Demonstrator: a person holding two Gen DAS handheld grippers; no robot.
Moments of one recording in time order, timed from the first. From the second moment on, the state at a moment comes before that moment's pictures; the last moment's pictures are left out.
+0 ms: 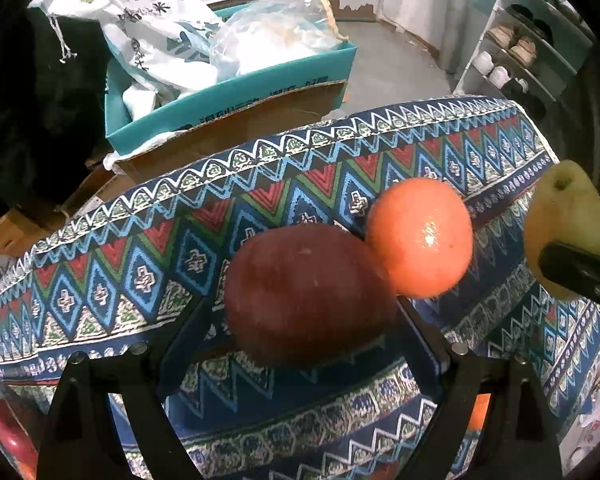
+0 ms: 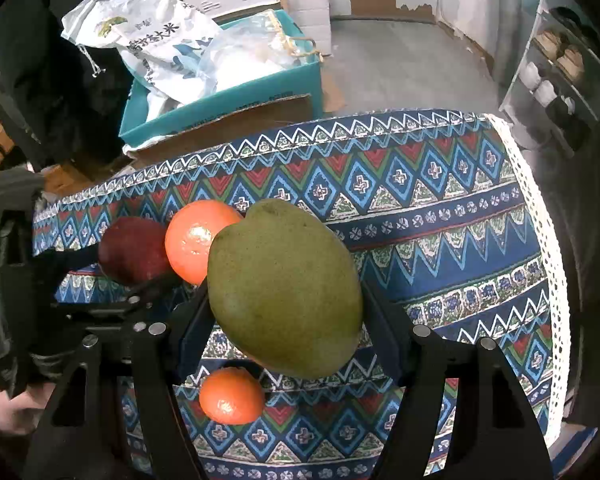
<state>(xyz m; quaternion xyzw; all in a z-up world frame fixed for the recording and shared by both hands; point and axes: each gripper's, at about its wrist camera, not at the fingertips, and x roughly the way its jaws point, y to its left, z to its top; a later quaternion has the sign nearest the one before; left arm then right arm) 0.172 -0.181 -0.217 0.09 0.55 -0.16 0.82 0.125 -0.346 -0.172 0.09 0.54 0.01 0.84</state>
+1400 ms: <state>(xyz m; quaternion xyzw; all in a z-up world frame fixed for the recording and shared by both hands) 0.104 -0.130 -0.103 0.05 0.44 -0.18 0.88 0.092 -0.322 -0.103 0.07 0.48 0.04 0.88</state>
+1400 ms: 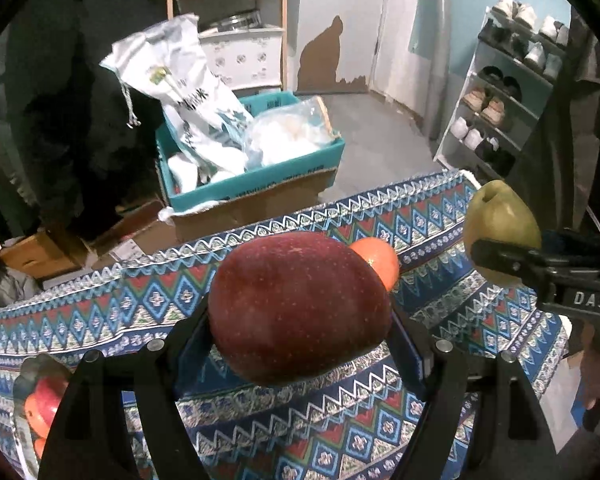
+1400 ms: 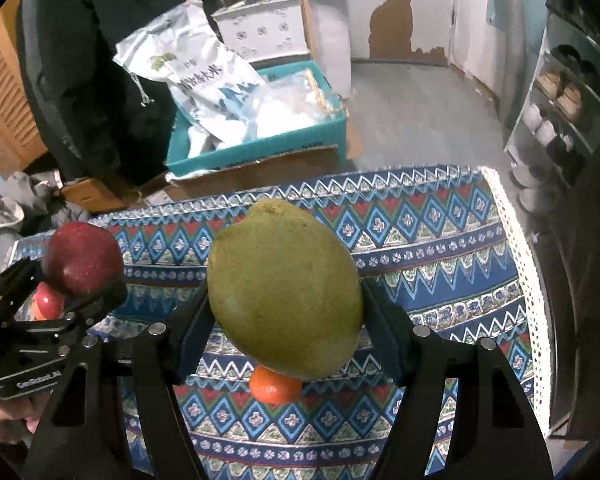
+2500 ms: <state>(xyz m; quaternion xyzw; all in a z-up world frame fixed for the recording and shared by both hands) 0.011 -0.026 0.010 0.00 0.36 -0.16 0.92 0.034 -0.234 0.008 0.02 0.39 0.14 0.91</state>
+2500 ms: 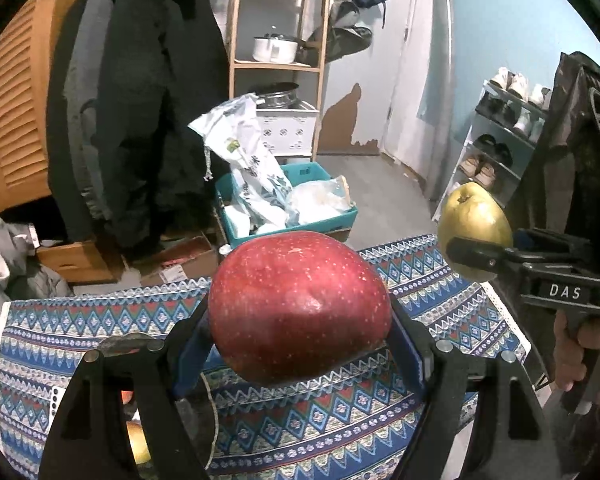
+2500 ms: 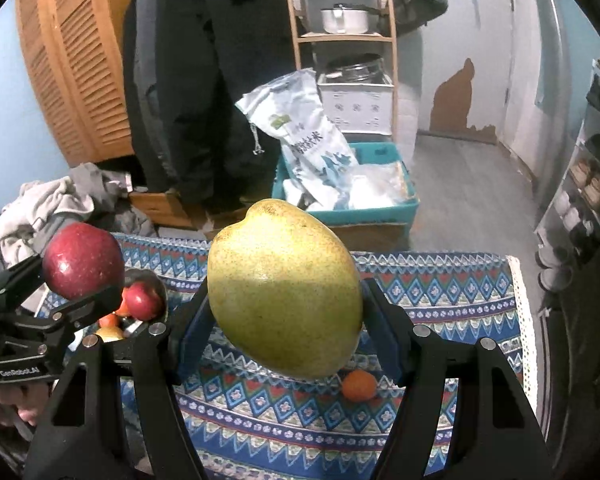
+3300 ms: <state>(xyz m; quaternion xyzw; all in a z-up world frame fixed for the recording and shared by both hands) 0.009 0.090 -0.020 -0.05 0.38 -0.04 0.92 0.069 -0.113 -0.007 -0.01 0.41 0.24 0.88</state>
